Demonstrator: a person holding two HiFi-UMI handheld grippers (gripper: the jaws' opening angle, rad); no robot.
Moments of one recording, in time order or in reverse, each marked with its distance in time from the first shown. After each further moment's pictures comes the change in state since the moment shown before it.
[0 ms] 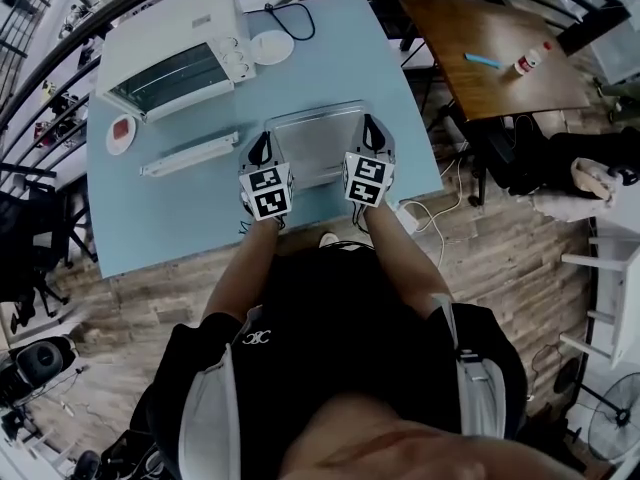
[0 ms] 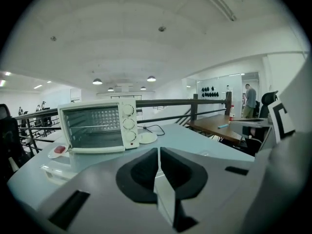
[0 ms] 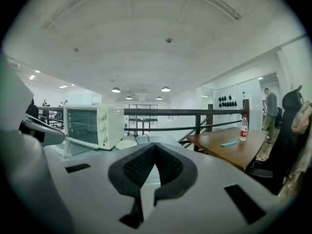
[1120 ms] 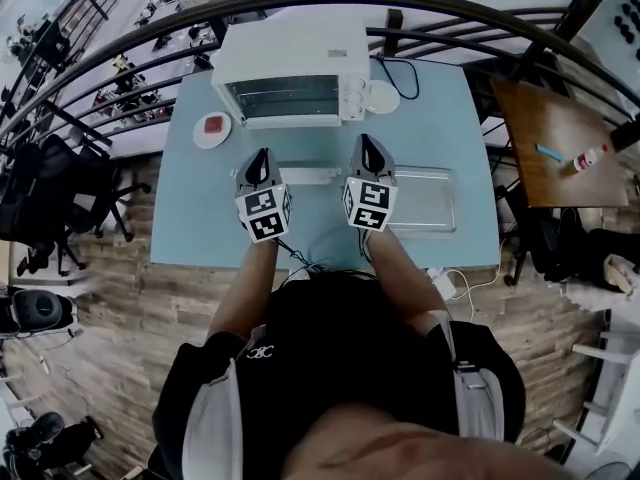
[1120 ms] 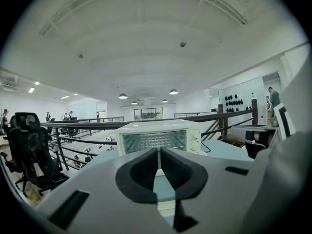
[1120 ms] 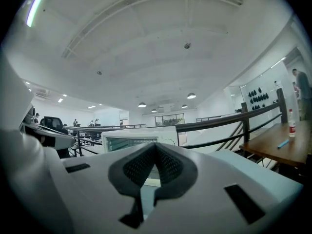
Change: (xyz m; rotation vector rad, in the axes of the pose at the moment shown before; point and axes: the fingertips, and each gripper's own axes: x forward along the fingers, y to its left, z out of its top) left arm -0.088 0.249 0.067 -0.054 -0.167 0.256; right arm 0.026 0.263 0.108 0.065 -0.155 0.338
